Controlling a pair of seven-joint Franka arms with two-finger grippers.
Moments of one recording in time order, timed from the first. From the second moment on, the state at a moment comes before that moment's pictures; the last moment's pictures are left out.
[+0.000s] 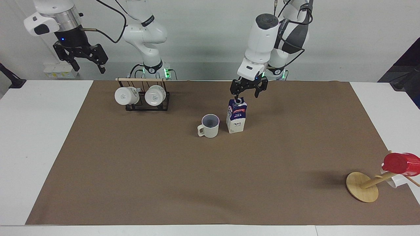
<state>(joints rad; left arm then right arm) -0.19 -0.08 -0.37 -1.91 -0.07 1.88 -0.72 0.00 -0.11 -0.09 -1.54 -0.03 1.48 0.02</state>
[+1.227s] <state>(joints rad) 0.23 -0.14 -0.34 -1.69 -0.04 1.58 -0.15 0.00 -0.13 -0.05 -1.57 -0.03 1.45 0.02</state>
